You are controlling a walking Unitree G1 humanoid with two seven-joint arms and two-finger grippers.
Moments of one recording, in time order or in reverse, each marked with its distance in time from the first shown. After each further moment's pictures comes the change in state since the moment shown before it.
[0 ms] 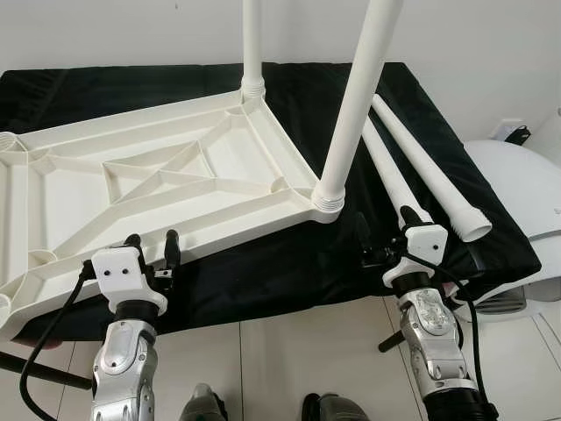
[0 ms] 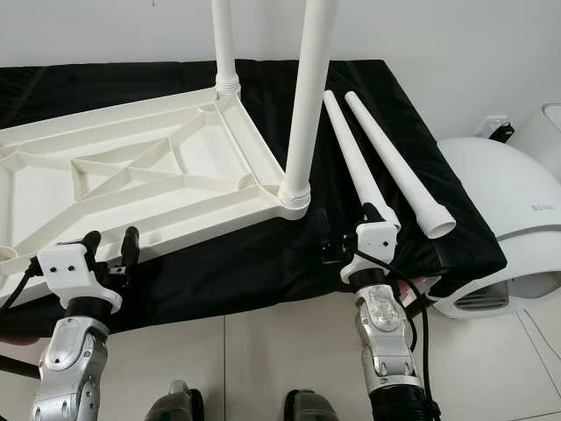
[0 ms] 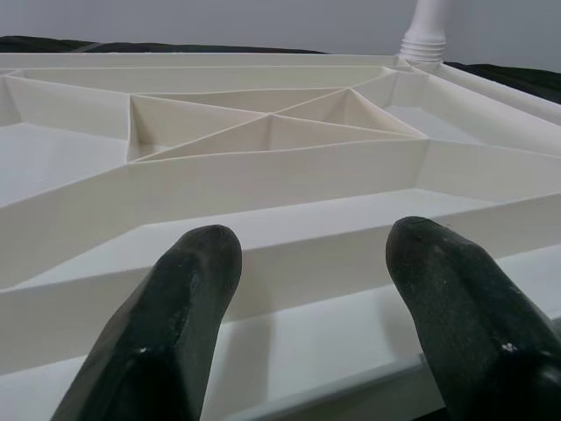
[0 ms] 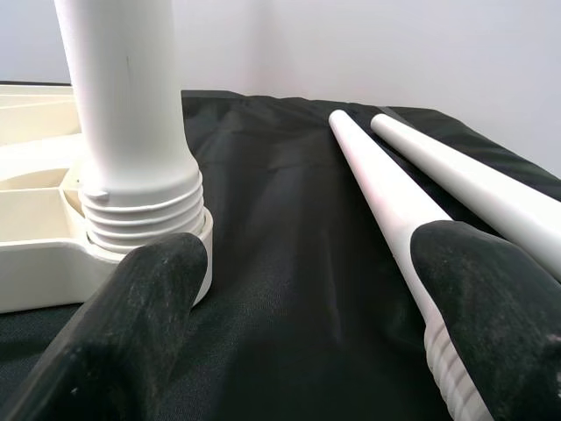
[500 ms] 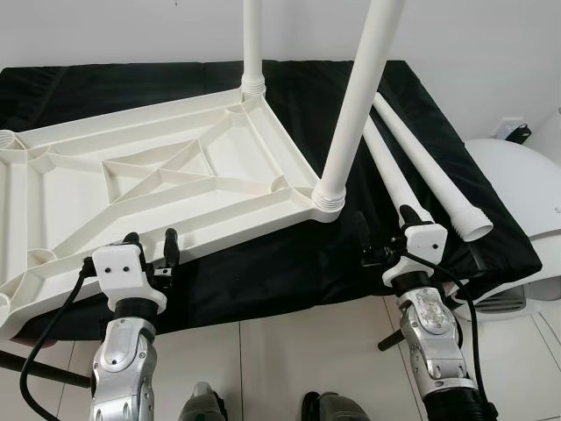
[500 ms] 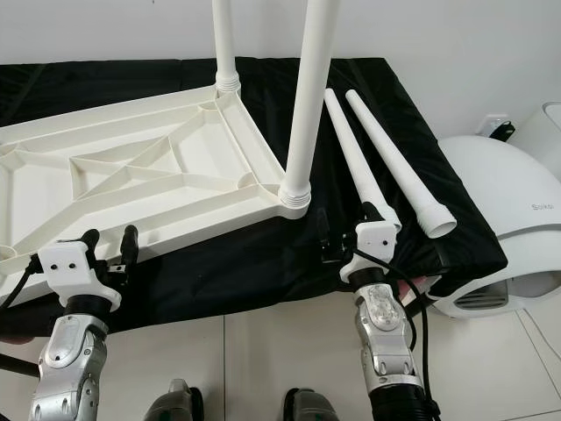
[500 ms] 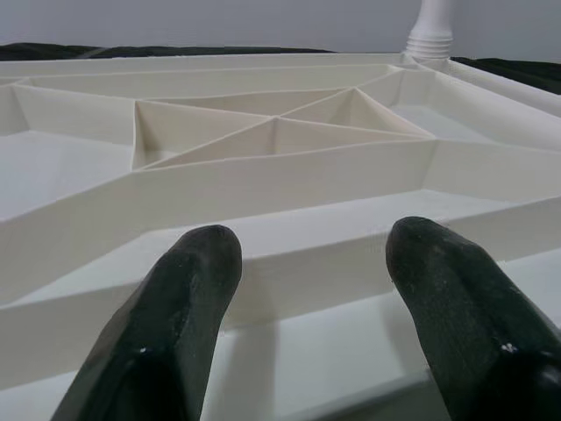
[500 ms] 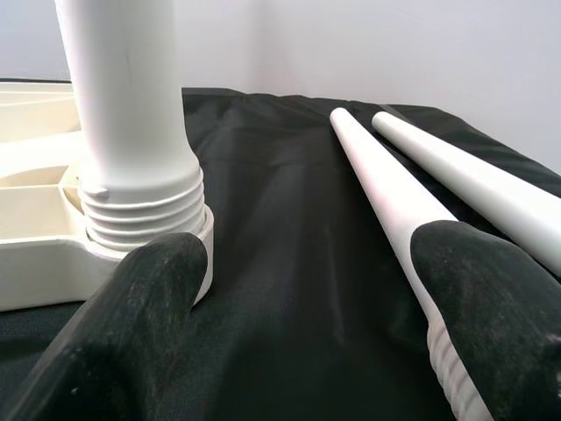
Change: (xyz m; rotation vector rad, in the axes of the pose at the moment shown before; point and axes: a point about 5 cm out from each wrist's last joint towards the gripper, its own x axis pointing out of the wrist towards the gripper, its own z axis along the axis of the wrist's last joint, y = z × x) left arm 0.001 -0.001 0.003 0.025 -0.001 -0.006; right arm -0.002 0.000 0.000 -0.002 0.002 0.001
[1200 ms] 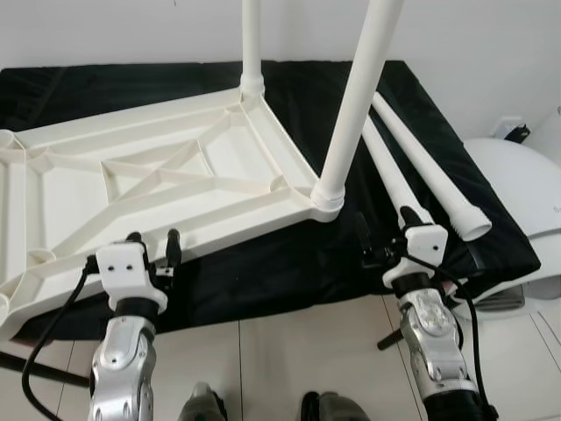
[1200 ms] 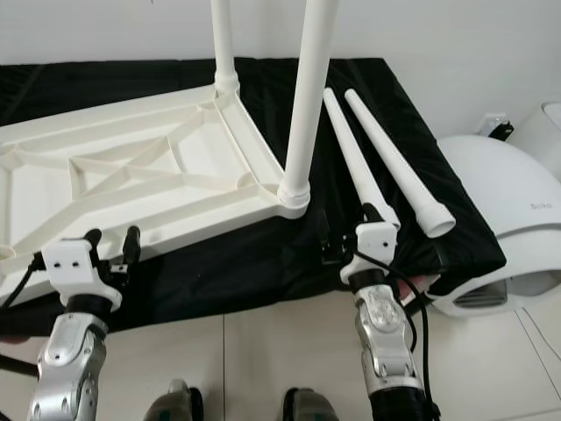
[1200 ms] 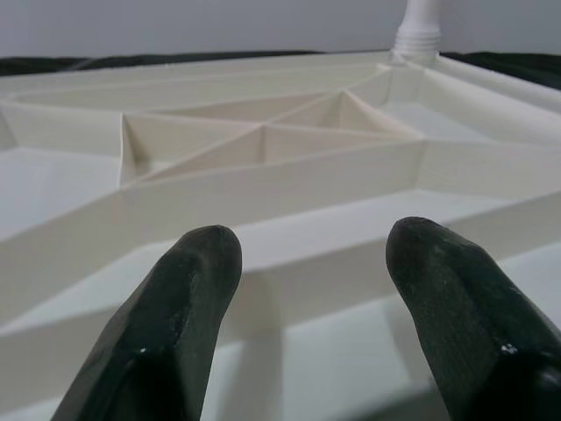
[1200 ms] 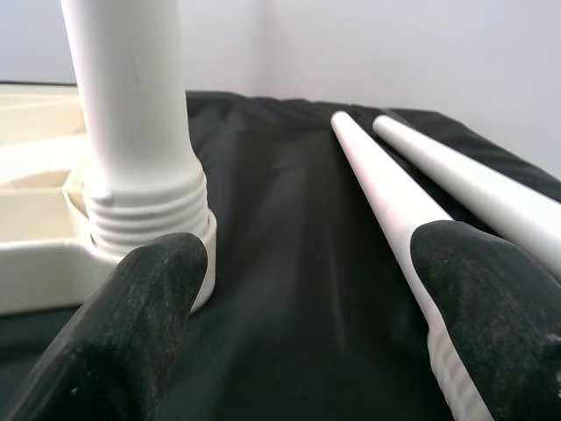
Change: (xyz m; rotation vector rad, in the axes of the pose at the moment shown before) left arm 0.005 -0.001 0.003 0.038 -0.001 -0.010; right arm 0.003 0.001 0.002 -0.001 -0.012 0.005
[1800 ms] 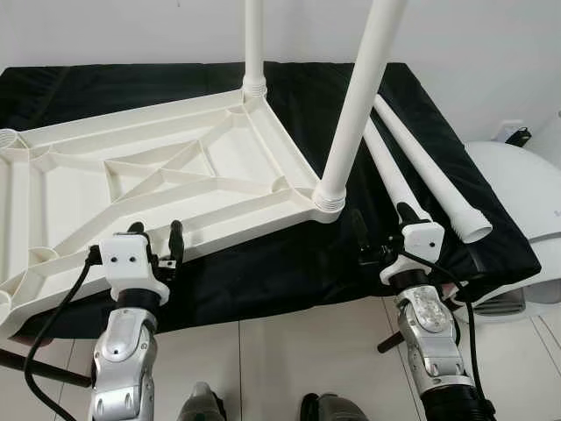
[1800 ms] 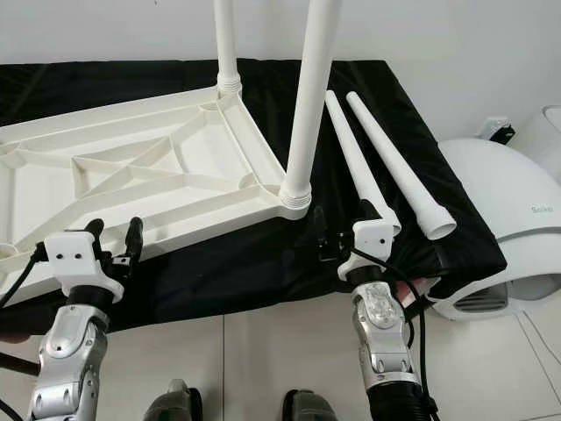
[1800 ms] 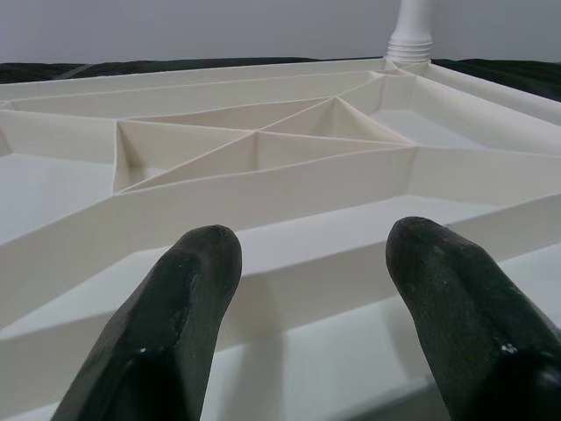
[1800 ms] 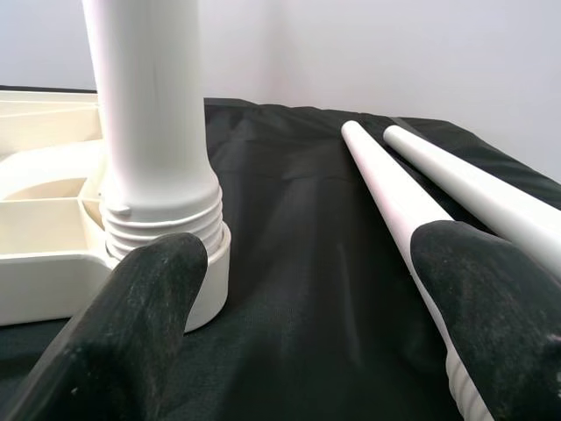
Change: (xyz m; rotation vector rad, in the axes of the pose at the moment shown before) left arm -0.001 -0.002 -0.002 -0.005 -0.002 -0.002; right arm 0.002 0.002 -0.001 -0.004 -0.005 0.016
